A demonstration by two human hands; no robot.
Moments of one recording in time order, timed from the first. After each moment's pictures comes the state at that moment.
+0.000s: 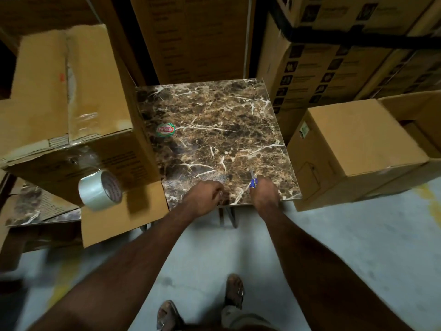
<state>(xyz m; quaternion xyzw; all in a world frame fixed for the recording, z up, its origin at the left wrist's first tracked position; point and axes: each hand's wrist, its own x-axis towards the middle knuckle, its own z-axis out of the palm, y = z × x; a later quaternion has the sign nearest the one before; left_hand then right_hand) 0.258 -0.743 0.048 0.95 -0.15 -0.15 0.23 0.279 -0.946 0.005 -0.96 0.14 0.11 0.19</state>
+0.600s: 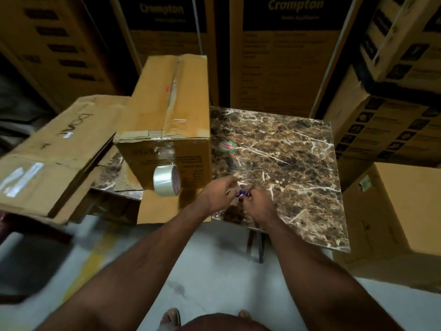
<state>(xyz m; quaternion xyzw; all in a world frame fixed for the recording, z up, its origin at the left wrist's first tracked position) 0.247 -0.688 0.095 0.95 0.00 -0.04 0.31 0.292 -0.845 0.044 -0.93 -0.15 0.15 0.30</state>
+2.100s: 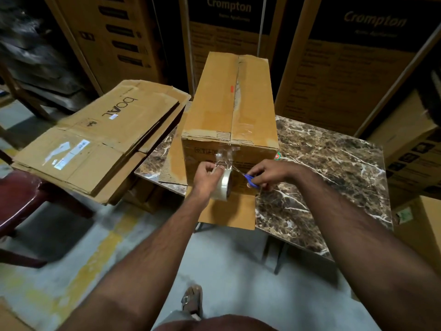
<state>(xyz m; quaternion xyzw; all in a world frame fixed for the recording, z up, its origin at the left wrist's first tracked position) 0.204 -0.525 0.104 0.65 0.38 0.13 0.65 0.349 -0.685 0.165 -0.80 -0.34 0.46 0.21</state>
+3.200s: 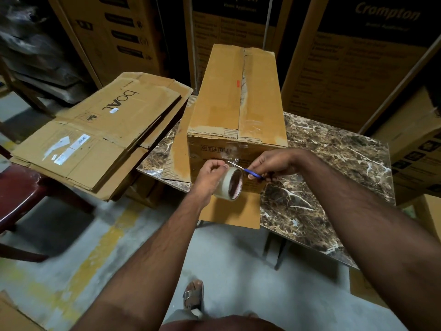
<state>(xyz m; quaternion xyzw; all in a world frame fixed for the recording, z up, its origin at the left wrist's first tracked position) 0.192 -0.508 0.101 0.60 0.33 0.07 0.73 0.363 -0.651 0.174 -0.75 -0.28 0.57 0.18</state>
